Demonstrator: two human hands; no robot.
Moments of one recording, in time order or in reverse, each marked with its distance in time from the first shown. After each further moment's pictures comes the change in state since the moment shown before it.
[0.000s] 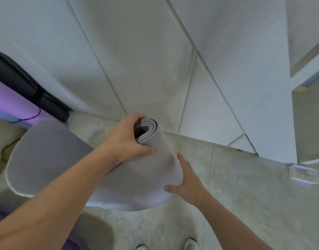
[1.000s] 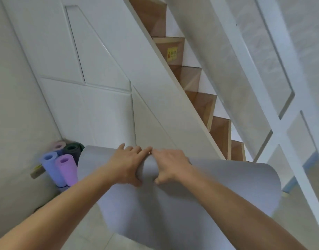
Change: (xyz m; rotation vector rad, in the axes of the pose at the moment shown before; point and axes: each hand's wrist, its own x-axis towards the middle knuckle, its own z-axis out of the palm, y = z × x) left_hand -0.177 0.249 -0.271 1.072 0.131 0.244; right_hand -0.237 -0.450 -0.139 -1.216 0.358 -0.673
